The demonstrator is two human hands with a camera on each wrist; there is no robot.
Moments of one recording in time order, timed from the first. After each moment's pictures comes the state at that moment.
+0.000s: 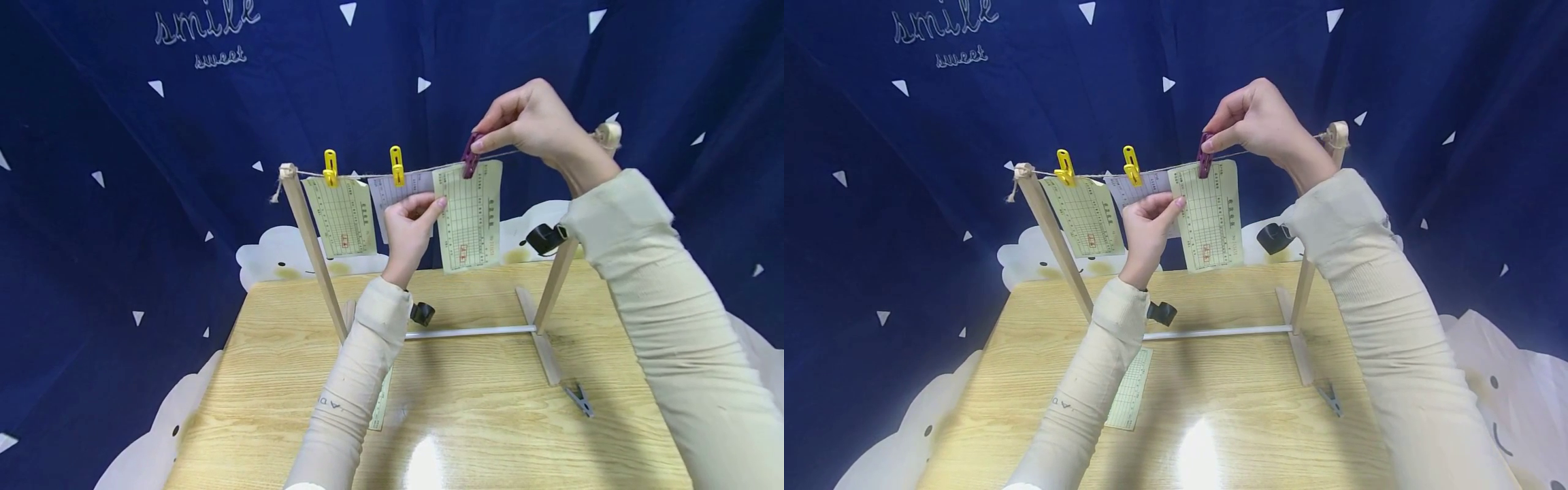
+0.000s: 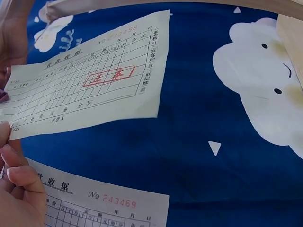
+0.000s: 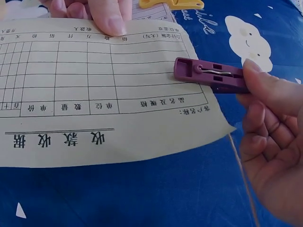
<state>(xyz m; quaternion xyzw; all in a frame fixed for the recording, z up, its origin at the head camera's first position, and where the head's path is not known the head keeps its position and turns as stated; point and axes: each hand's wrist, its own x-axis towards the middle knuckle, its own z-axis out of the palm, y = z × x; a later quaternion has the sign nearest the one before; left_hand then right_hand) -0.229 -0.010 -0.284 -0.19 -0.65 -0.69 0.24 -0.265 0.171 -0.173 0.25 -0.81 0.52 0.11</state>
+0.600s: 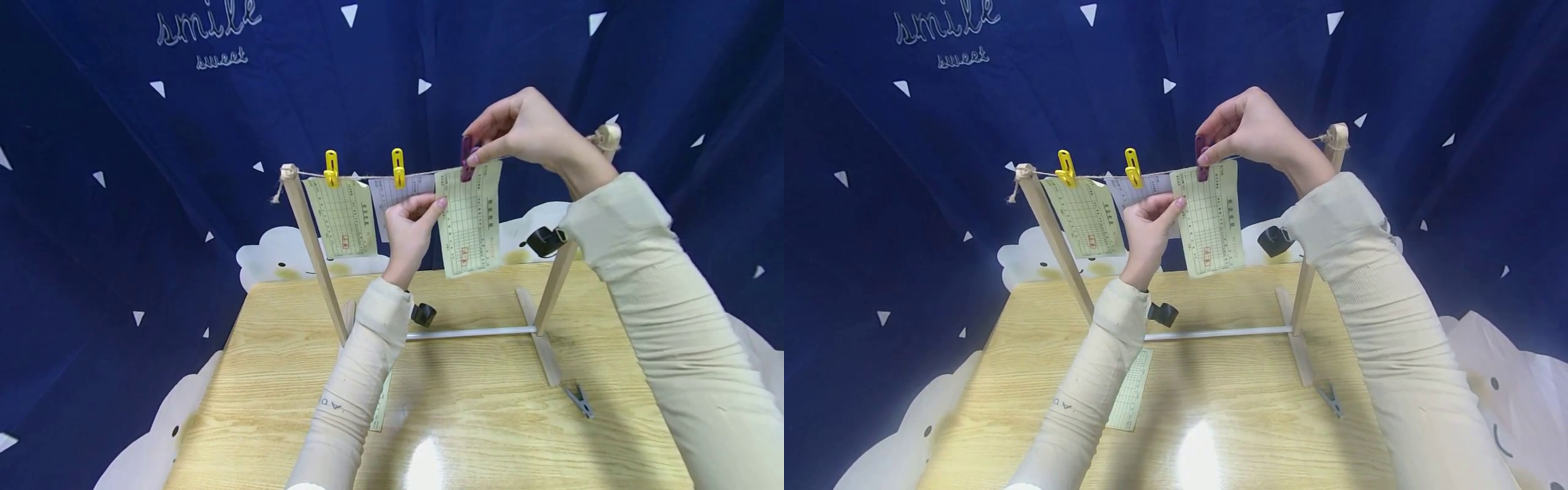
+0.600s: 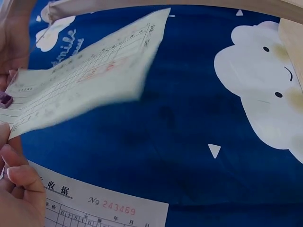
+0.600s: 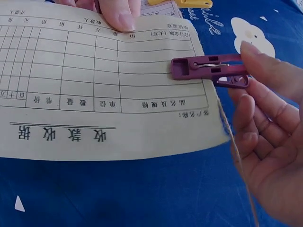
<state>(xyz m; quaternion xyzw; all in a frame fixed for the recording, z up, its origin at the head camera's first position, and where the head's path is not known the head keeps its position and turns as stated) -0.248 -0.009 -0.302 -0.18 -0.65 -0.70 0.23 -0.263 0.169 -0.172 0.26 -0.84 0.47 0.08</state>
